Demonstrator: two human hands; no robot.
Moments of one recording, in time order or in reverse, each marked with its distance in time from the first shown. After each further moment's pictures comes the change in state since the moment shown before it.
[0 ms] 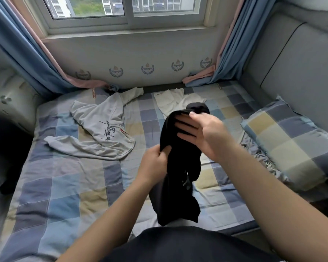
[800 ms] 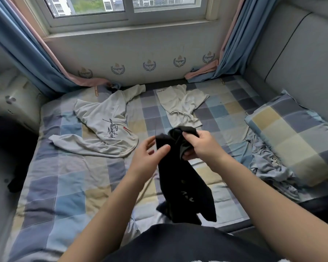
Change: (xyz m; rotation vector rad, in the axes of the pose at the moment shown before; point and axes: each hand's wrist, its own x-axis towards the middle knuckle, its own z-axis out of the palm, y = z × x) left_hand -0.012 0.001 -0.029 -0.282 0.014 -0.110; right_hand 0.008 0.053 -0.016 -0.451 0.069 0.022
